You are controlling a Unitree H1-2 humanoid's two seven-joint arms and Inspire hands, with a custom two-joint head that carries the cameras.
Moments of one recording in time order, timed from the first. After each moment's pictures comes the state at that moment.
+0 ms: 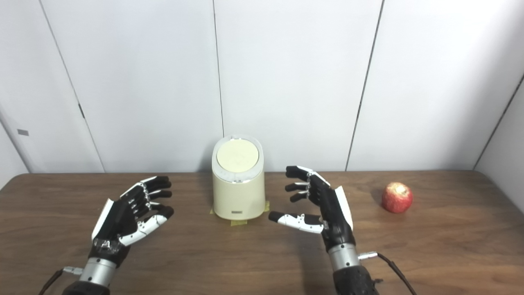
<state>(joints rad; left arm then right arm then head) -0.20 0.16 0.07 0.00 -0.02 -0.14 -0.13 -0.26 -0.03 0.01 0.04 -0.16 -0.12 -0.05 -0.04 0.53</state>
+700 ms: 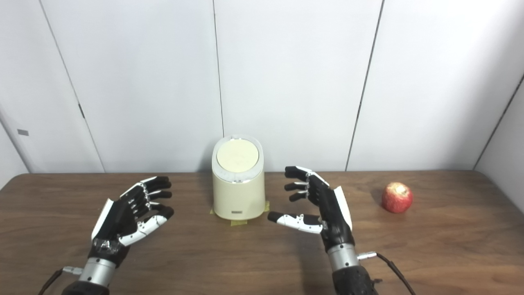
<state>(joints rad) -0.20 0.16 0.07 0.00 -0.02 -0.14 -0.12 -0.26 -0.03 0.02 0.04 -0.17 -0.12 -0.05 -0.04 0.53</state>
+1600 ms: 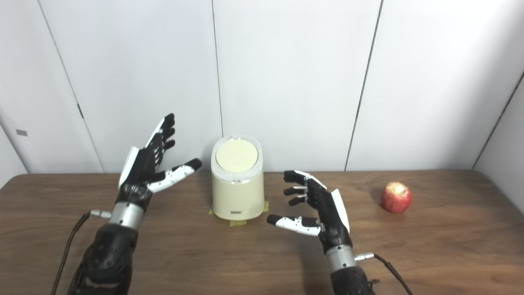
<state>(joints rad) -0.49 0.11 0.01 0.07 0.19 0.02 -0.01 -0.28 -0.04 0.02 0.09 -0.19 -0.13 -0.07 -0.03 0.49</state>
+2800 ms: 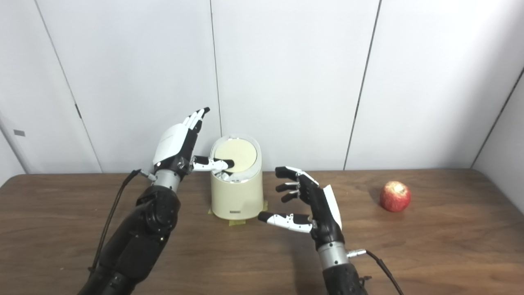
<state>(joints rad) -0.74 0.14 -0.26 0.46 0.65 0.12 0.21 -0.28 -0.01 0.04 0.07 -0.22 -0.14 -0.09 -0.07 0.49</state>
